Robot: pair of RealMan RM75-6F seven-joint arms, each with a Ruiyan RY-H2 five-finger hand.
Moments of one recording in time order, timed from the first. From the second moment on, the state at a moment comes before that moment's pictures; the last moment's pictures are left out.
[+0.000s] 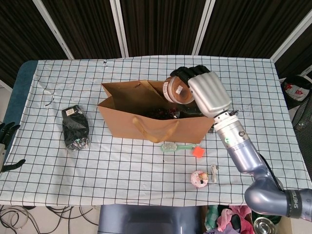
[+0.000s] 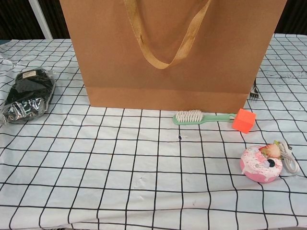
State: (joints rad) left arm -0.17 -1.01 -0.06 -1.60 1.44 1.41 0.00; right arm 0.98 -0.92 0.48 -2.04 -0.77 1.05 -0.42
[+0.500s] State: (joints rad) left arm -0.16 -1.00 -0.08 -1.60 1.42 1.42 -0.01; right arm 1.07 -0.94 0.41 -2.07 -0.61 1.04 -0.56
